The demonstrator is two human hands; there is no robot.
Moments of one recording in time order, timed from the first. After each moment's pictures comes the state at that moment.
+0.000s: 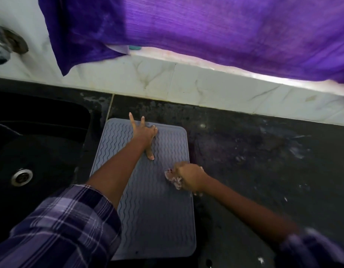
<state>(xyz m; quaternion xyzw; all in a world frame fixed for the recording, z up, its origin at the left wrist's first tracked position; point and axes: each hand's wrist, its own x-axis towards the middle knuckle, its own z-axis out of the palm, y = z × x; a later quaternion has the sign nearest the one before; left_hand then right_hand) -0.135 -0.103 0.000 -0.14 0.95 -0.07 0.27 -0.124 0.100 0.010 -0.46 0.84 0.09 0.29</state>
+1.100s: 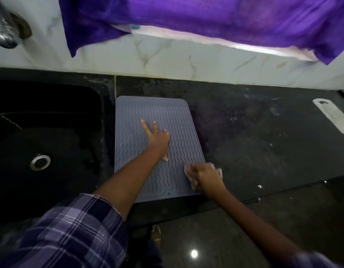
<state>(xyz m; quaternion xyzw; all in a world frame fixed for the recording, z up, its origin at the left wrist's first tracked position) 0.002 -0.051 -0.005 -0.07 0.96 -0.05 0.27 0.043 0.145 -0.018 -0.33 0.94 0.10 0.07</state>
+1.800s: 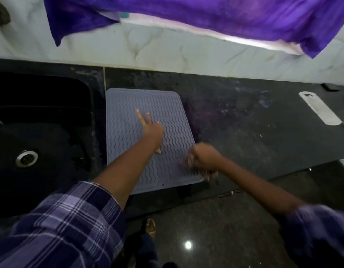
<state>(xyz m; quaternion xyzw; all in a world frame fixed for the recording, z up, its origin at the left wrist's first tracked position) 0.000 -0.046 0.002 -0.05 0.95 -0.11 0.28 0.012 0.137 0.030 -0.34 0.91 0.10 0.21</state>
